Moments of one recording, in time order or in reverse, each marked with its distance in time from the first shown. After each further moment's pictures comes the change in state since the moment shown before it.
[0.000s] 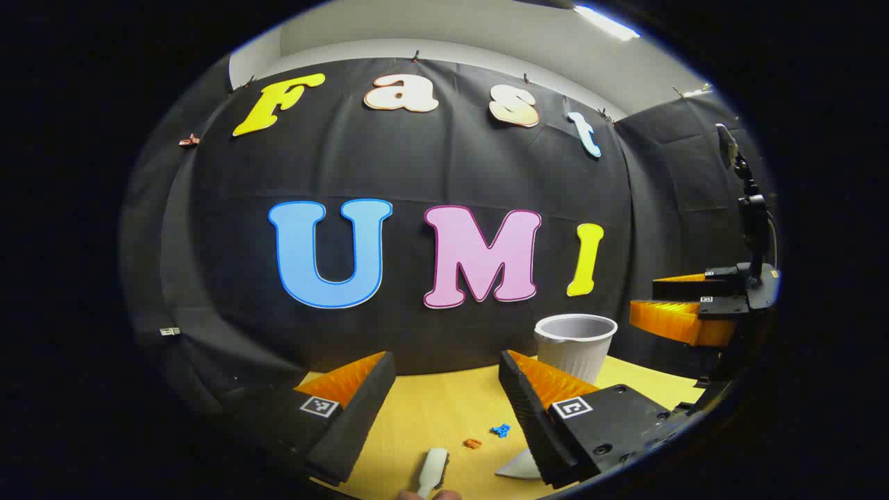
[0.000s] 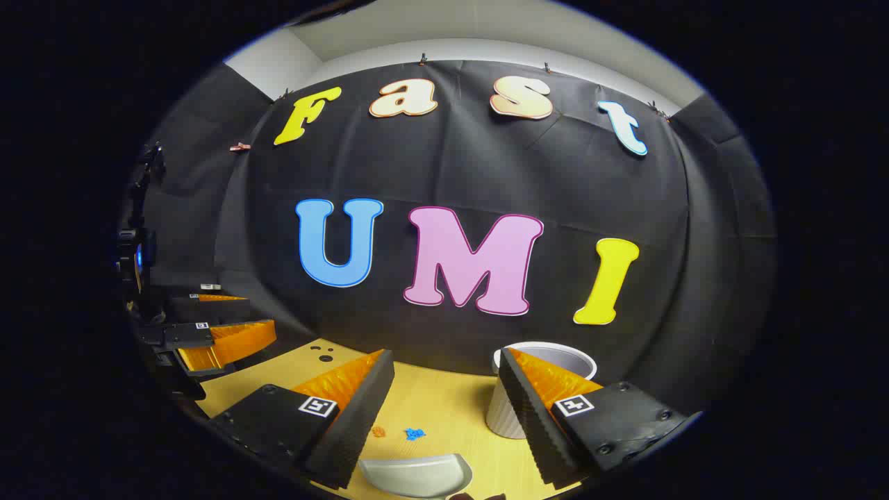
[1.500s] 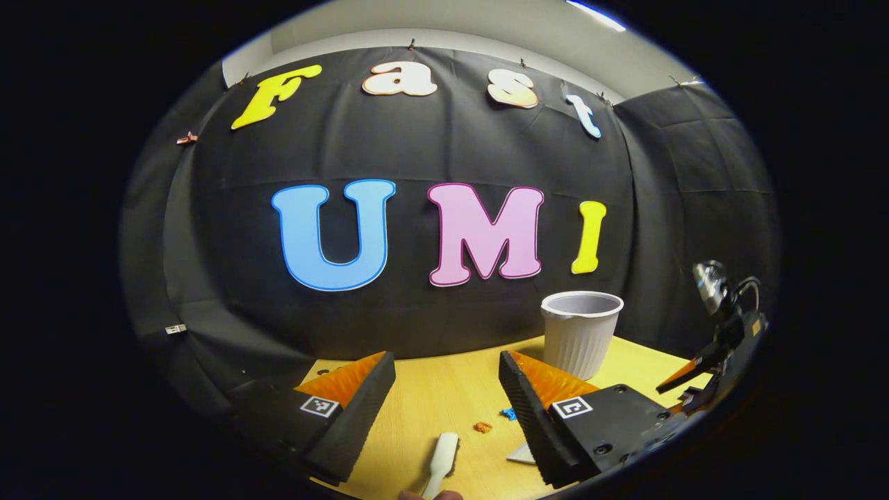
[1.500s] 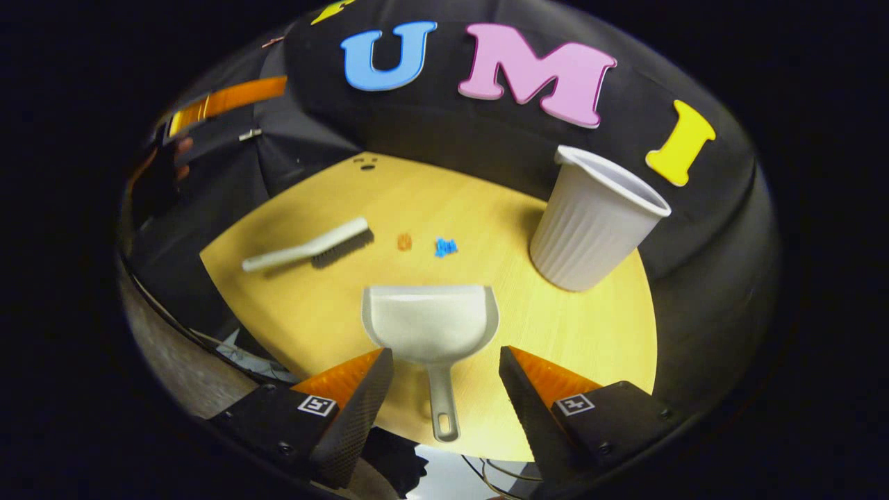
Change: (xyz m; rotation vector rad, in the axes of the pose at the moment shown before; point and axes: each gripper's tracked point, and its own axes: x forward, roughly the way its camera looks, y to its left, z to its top) left arm -0.005 0.009 -0.033 0.024 0.082 0.019; right arm -0.097 -0.005 -0.273 -0.136 0.838 0.240
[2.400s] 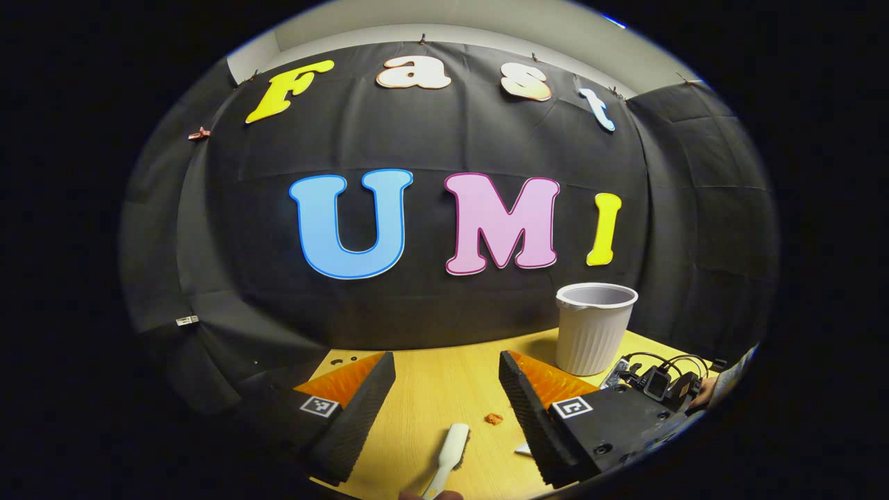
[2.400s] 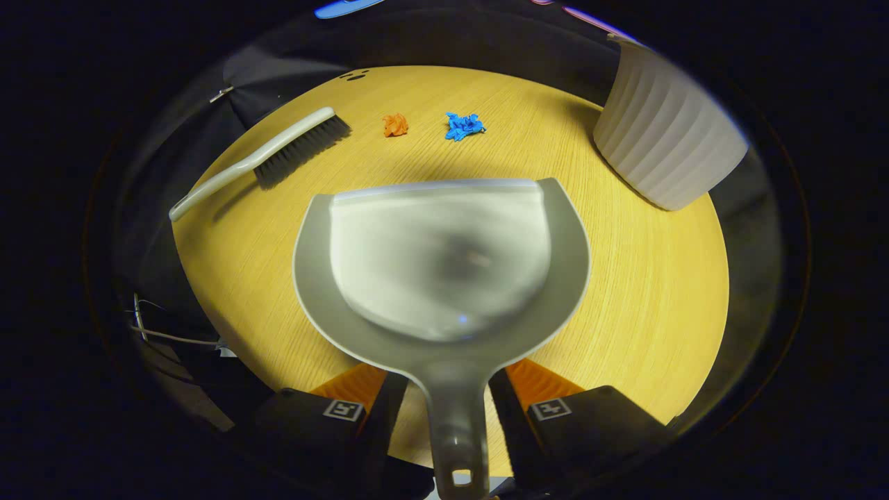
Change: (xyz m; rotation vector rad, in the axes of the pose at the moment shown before) left arm -0.007 0.018 -0.016 -0.013 0.039 0.075; right arm 0.125 0.020 -0.079 0.074 0.326 0.104
